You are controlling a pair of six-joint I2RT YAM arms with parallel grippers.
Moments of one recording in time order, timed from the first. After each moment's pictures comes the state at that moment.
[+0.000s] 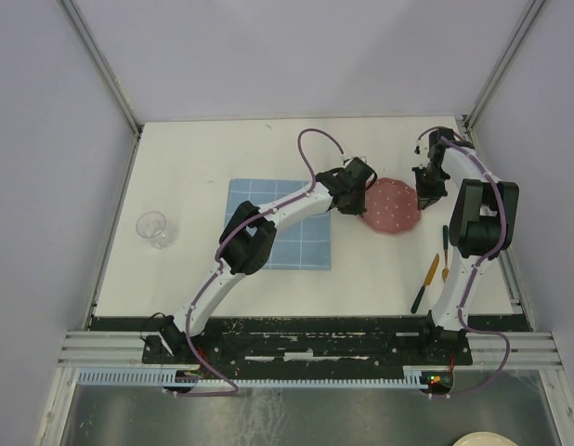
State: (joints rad) left arm -0.87 2.52 2.22 -0.60 -0.07 -0.66; right arm -0.11 2.08 1.61 -0.87 0.00 -0.11
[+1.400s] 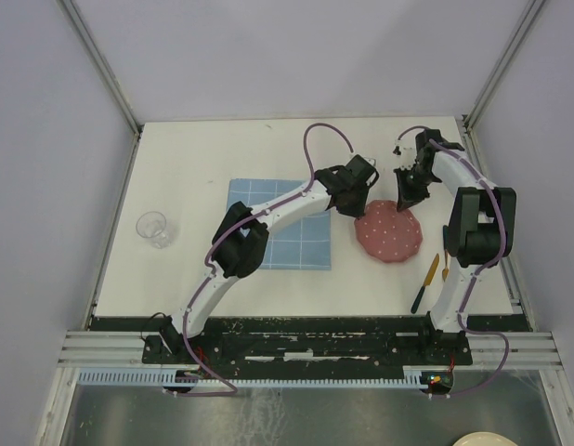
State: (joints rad) left arm -0.88 2.41 2.16 -0.67 -0.02 -0.48; right arm -0.03 1.98 1.53 -0.88 -0.25 -0.14
